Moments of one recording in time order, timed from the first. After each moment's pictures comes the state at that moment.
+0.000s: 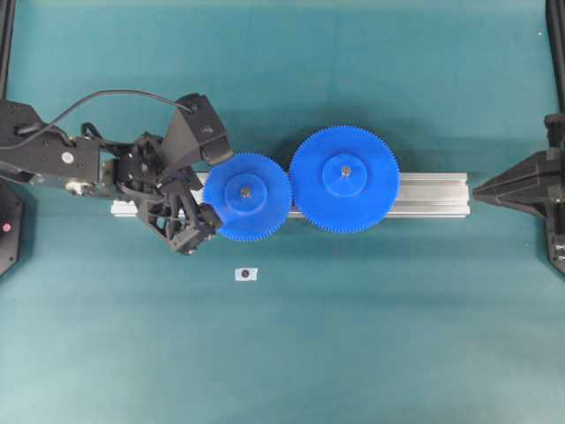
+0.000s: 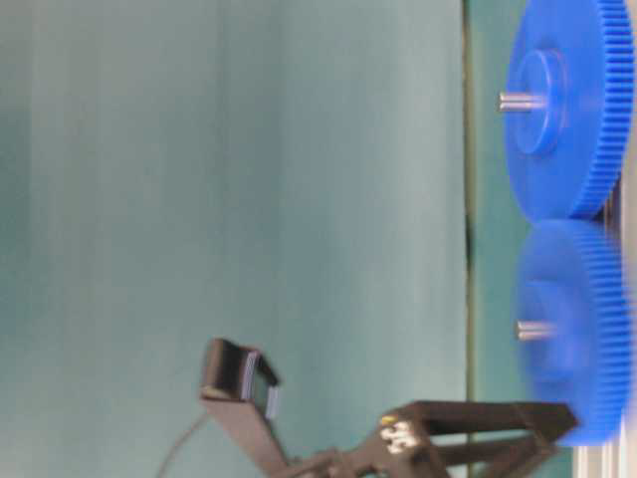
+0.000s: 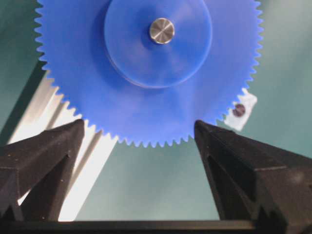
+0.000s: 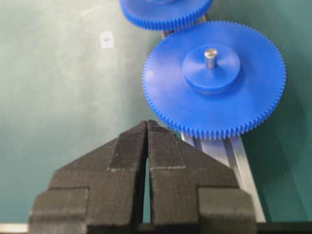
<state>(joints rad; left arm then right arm) 0.03 -0.10 0.72 0.02 0.31 -0.52 -0.04 -1.10 1.23 0.03 0.32 0.18</state>
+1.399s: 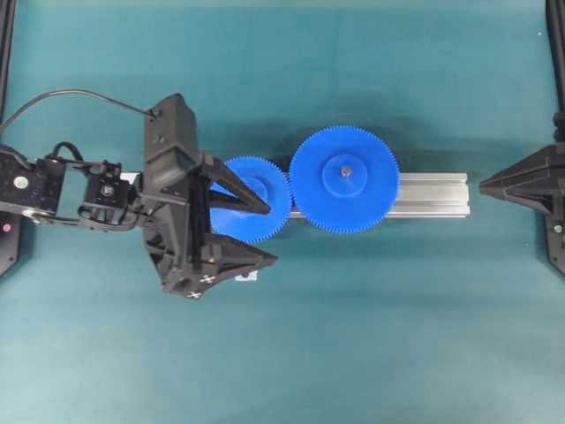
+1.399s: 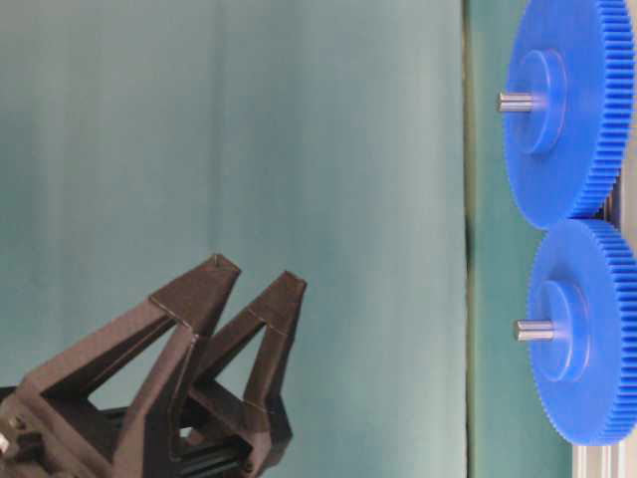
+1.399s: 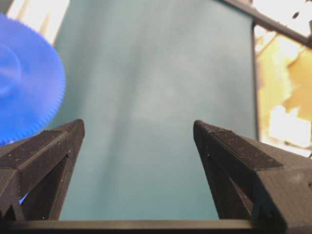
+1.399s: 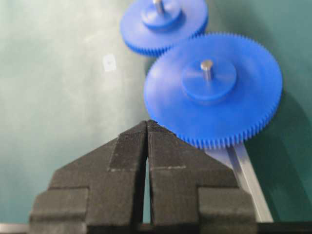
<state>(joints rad) -0.10 -0.28 0.66 0.02 -0.08 -0.42 -0.06 -1.18 1.26 0.02 0.27 0.27</state>
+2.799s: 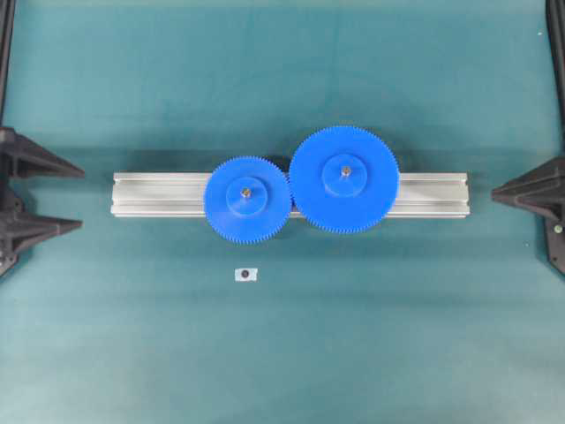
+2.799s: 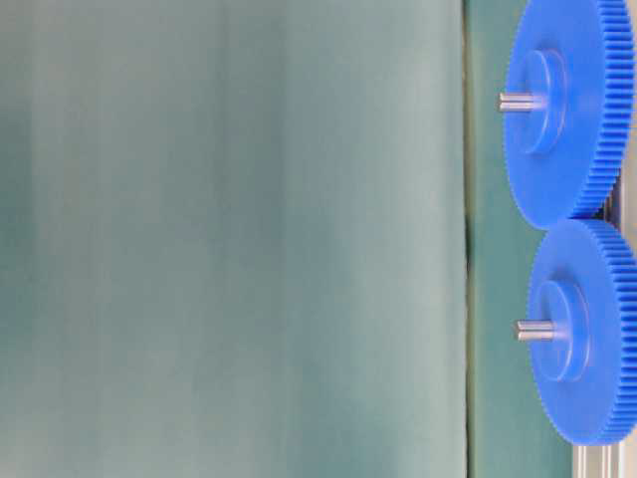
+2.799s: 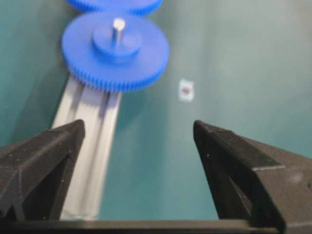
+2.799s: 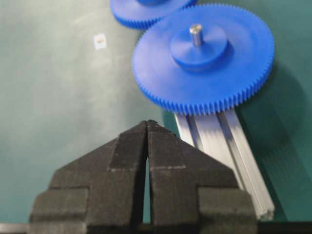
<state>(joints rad) 0.01 -1.26 1.40 0.02 0.09 -0.16 -0.06 -1.36 1.42 0.02 0.27 0.27</state>
